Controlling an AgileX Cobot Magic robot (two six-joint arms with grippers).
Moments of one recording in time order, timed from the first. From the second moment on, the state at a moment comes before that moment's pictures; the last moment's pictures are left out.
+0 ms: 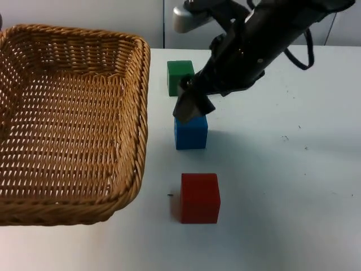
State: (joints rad) right arm 0.50 2.10 -1.47 0.37 0.61 -0.63; left arm 0.14 1.27 -0.58 -0.74 0.75 0.57
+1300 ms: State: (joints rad) right arm 0.50 2.26 -1.56 0.39 0.51 -0.29; left arm 0.14 1.27 -0.58 -0.78 0.76 0.57
